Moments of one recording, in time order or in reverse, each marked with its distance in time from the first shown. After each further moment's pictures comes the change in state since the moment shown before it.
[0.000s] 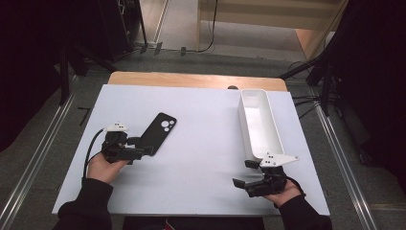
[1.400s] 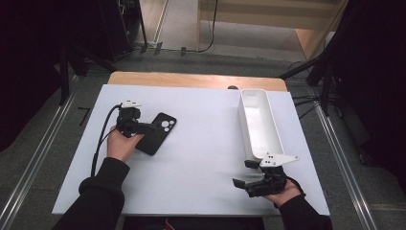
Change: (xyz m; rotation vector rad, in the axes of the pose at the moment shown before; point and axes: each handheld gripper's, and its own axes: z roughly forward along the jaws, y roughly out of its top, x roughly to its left) left arm 0.014 0.058 0.046 -0.072 0.207 0.020; right arm 0.000 0.000 0.000 0.002 0.004 0.000
